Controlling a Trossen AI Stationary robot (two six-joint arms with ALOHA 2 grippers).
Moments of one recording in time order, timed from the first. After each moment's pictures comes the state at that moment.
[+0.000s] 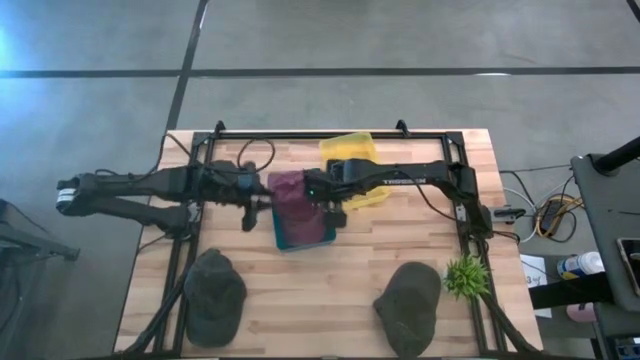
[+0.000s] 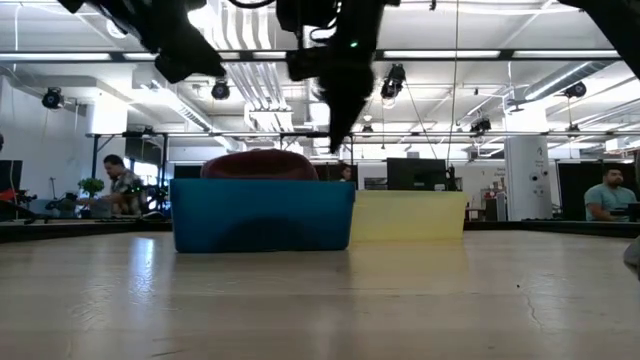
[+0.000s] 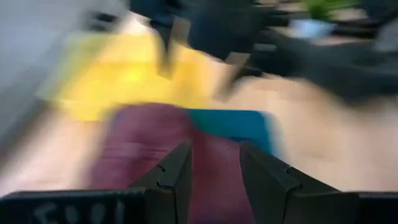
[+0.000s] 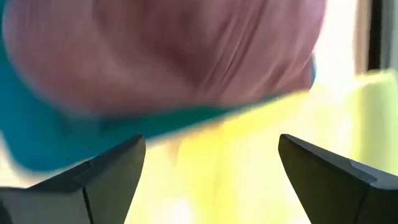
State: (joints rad) left arm 0.10 0.89 0.79 -0.40 -0.02 -0.10; right arm -0.07 2.08 1.90 -1.11 0.23 -0.03
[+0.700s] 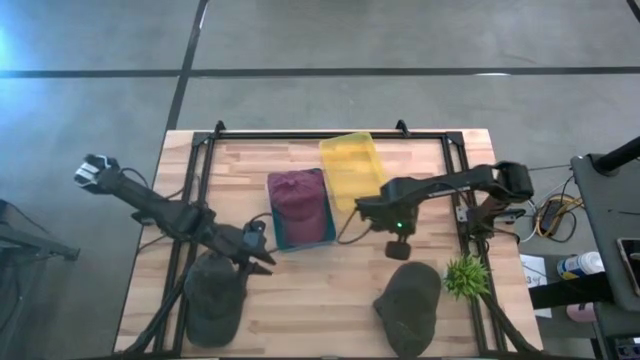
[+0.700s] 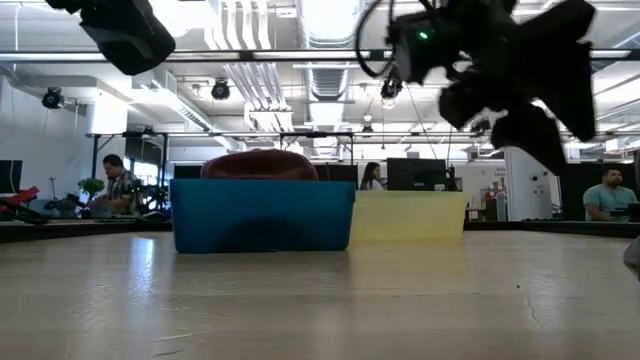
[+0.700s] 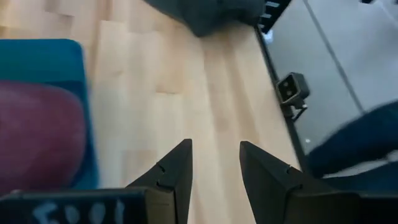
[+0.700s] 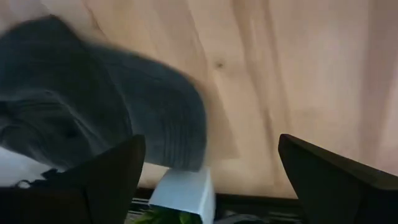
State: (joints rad) left arm -0.44 1.05 0.78 -0.34 -0.02 -0.43; right arm -0.01 1.69 1.20 -1.30 -0.39 0.29
